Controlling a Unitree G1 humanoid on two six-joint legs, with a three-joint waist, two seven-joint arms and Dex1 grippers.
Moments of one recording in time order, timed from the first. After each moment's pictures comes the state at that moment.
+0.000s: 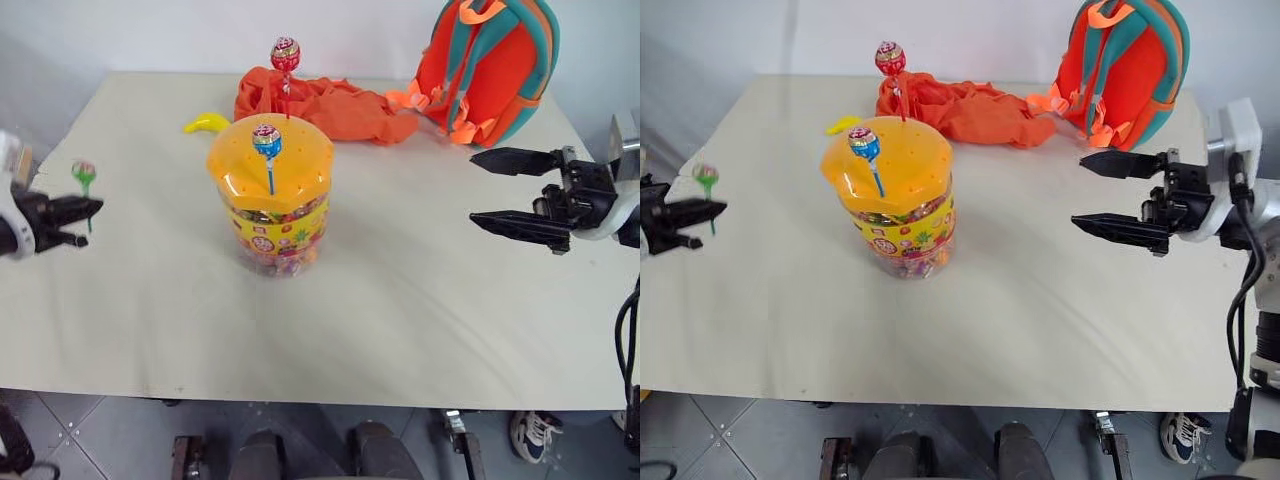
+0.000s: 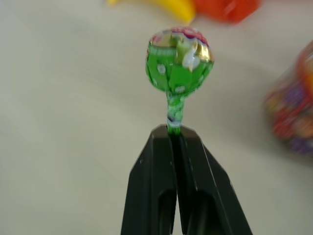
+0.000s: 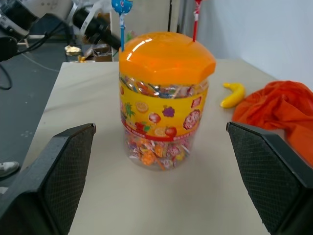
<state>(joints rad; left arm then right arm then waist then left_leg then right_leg) -0.37 1.03 0.57 -0.17 -0.39 1.33 -0.67 -0.70 -0.88 -0.21 0.08 0.75 0.47 1.38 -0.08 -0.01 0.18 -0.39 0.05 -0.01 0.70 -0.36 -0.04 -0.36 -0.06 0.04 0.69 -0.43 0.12</state>
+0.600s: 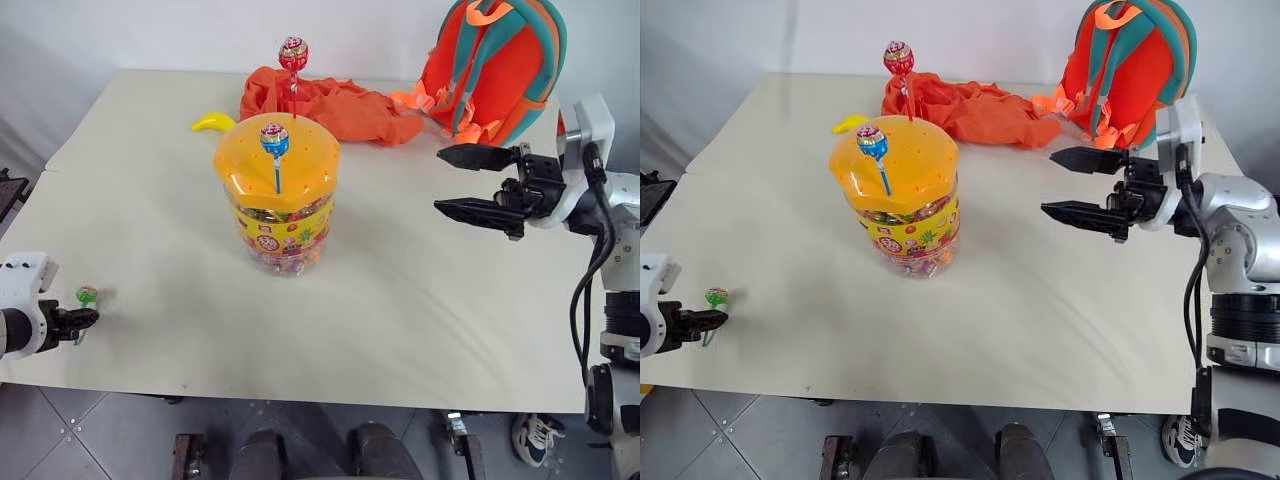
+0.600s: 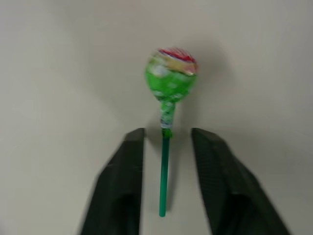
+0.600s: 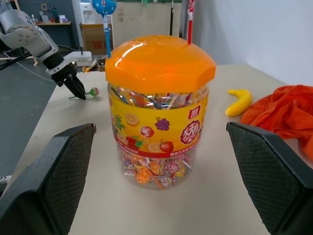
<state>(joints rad) -0.15 1.03 0.53 -0.15 -0.35 1.45 -0.54 -0.78 -0.78 -0.16 0.16 0.68 0.46 1.36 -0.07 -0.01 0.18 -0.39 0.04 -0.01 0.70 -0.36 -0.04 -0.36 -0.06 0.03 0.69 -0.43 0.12</state>
